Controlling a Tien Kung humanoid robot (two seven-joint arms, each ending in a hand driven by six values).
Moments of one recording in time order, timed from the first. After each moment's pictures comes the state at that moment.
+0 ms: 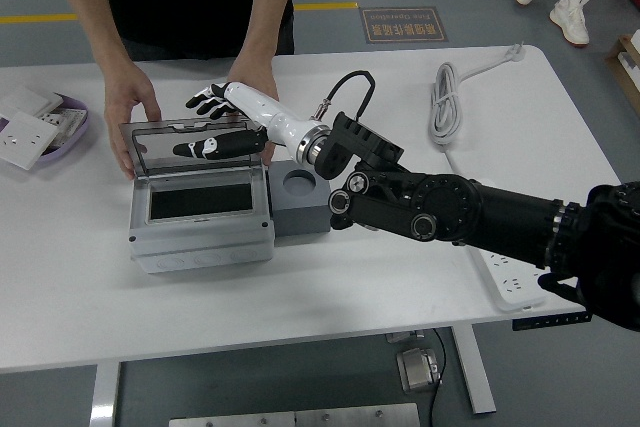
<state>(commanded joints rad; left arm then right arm) 0.03 0.25 -0.22 -0.24 0.05 -0.06 -0.09 1.10 0.00 0.12 0.98 -0.97 -0.33 0.02</state>
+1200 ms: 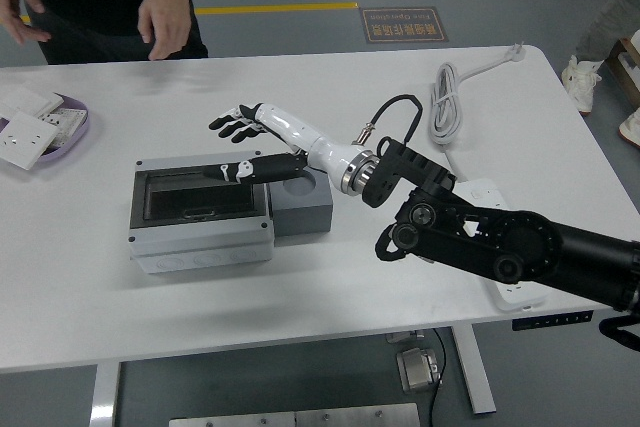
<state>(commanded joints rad) 0.05 0.23 -0.25 -0.24 0.06 -0.06 -0.09 0.85 -0.27 0.39 1.40 -1.16 -0.29 -0.05</state>
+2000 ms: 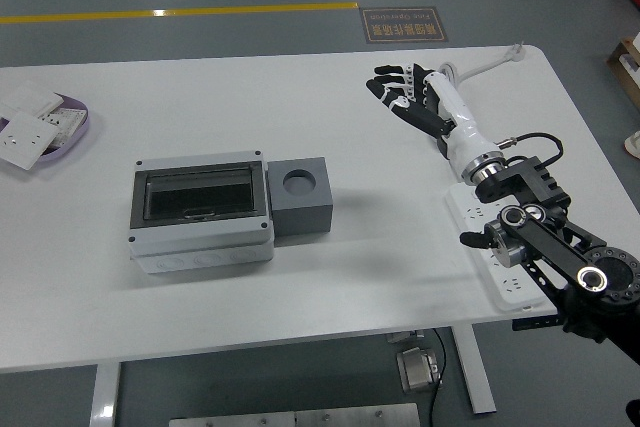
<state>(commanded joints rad) 0.08 0.23 -0.25 -0.24 0.04 -0.06 -0.08 0.46 -0.31 0.89 1.31 -0.99 -0.28 0.13</state>
